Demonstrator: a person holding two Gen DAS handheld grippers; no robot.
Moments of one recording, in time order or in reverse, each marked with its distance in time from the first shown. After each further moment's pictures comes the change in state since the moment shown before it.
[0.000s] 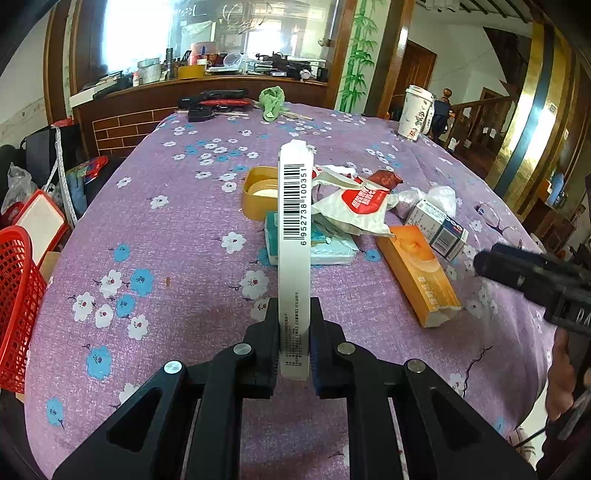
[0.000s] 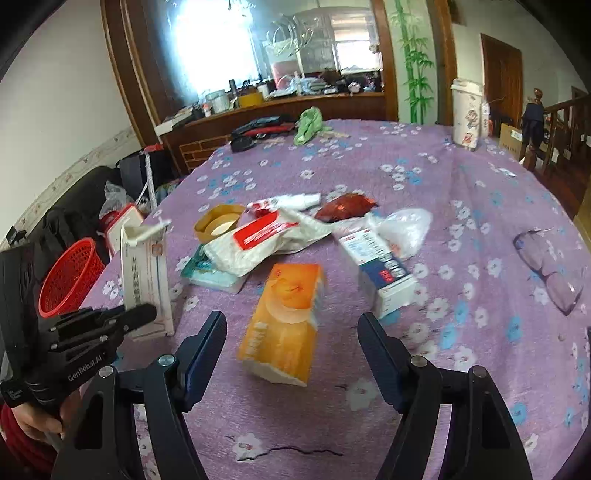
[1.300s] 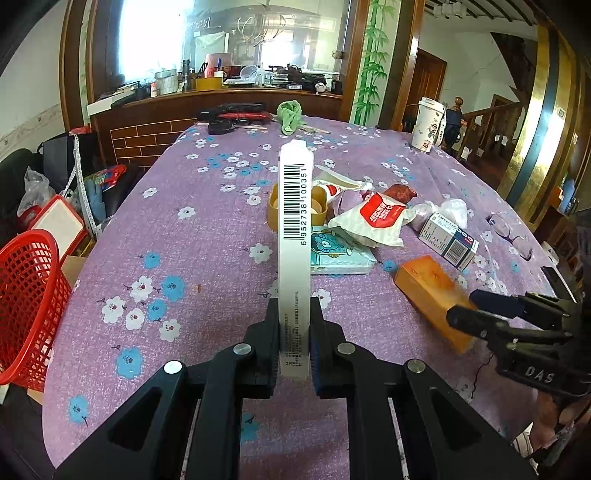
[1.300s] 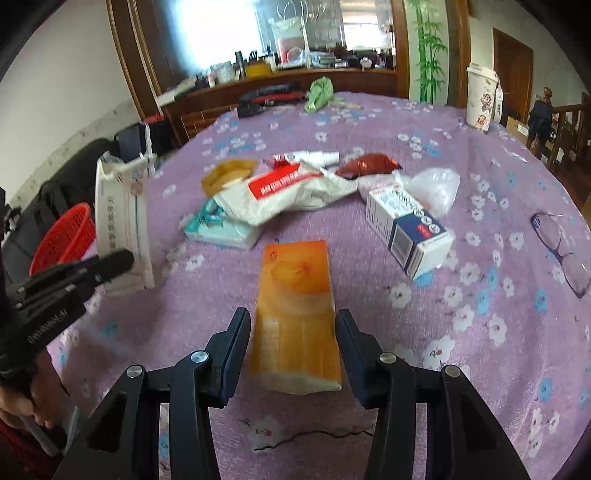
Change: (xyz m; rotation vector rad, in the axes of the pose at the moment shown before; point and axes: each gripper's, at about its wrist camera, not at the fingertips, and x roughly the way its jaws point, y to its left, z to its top) left arm -0.016 0.008 -0.002 -0.003 -0.047 0.062; right arm 0.023 0.016 -0.021 -0.028 0.089 -0.018
